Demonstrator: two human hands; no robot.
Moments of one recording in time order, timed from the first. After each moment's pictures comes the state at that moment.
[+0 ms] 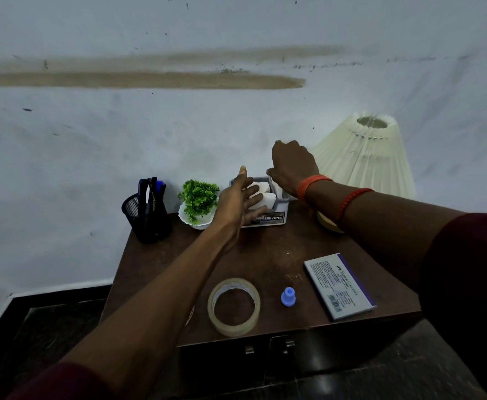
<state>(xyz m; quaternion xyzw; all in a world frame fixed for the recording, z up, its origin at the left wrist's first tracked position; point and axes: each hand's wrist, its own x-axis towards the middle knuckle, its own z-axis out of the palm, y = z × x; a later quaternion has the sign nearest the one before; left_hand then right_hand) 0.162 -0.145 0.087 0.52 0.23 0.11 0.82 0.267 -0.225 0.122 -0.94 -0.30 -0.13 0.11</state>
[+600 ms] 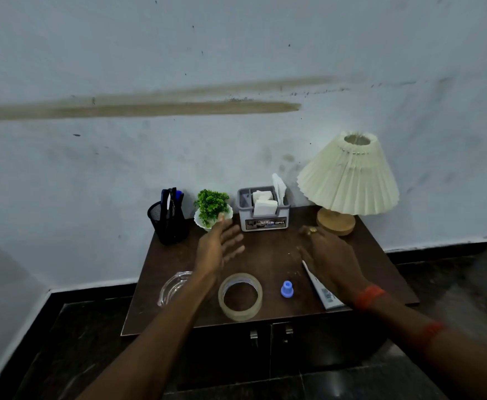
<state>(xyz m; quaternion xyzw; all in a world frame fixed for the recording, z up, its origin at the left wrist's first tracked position) 0.068 -0.152 0.068 0.53 0.29 0.17 0.78 0.169 -0.352 0.040 -0.91 -0.35 -0.11 0.19</state>
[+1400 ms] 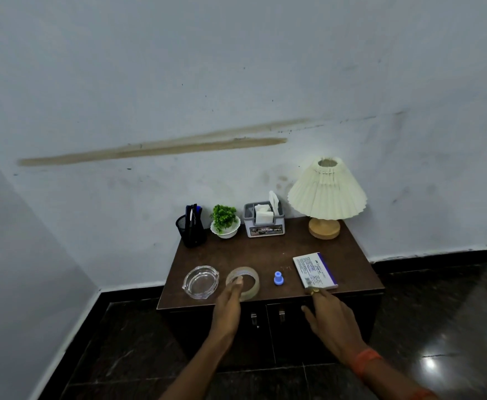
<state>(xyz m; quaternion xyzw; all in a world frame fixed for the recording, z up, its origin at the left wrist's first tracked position) -0.050 -0.270 0.050 0.66 0.36 0.16 0.64 0.052 -0.453 0.020 -0.93 -0.30 0.00 0.23</state>
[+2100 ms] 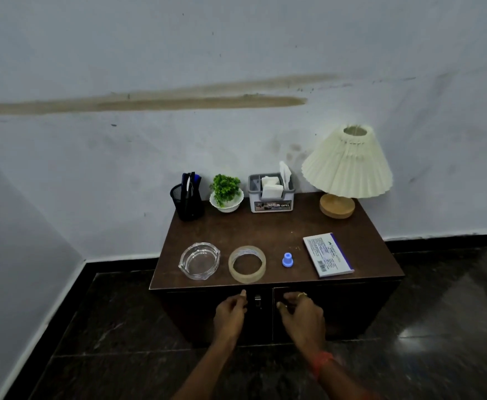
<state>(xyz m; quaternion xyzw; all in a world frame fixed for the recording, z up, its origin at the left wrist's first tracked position) -0.043 -0.229 -0.064 0.62 0.47 0.10 0.63 0.025 -0.365 -0.049 -0.90 -0.07 0.13 0.42</state>
